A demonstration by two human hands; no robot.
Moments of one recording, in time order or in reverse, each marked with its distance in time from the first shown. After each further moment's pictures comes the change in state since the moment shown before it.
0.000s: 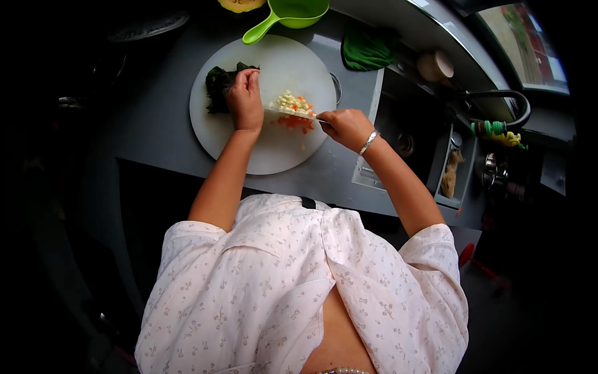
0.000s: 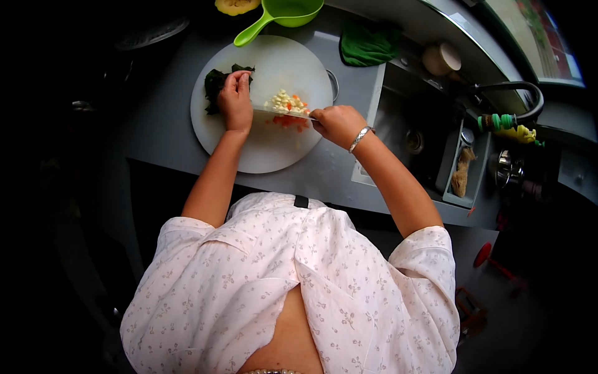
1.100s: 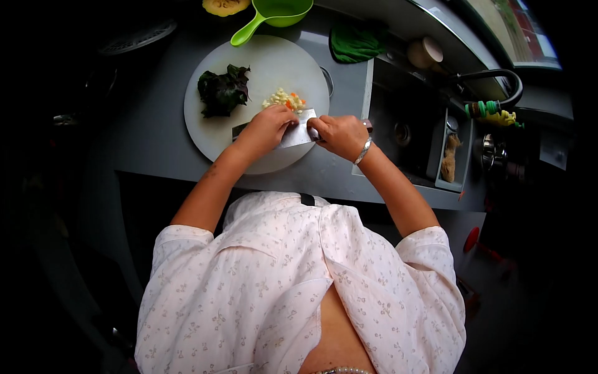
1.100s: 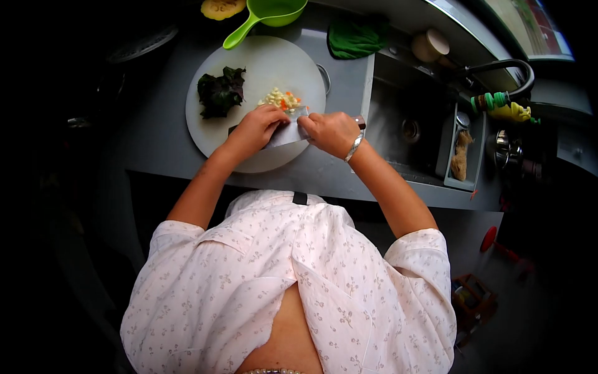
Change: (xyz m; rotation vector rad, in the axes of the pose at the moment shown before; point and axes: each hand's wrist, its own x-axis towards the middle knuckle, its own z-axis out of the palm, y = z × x) left_hand -0.030 0.025 -0.027 -0.023 -0.997 0.354; right_hand -0.026 -0.029 0.007 -0.209 0.231 -0.134
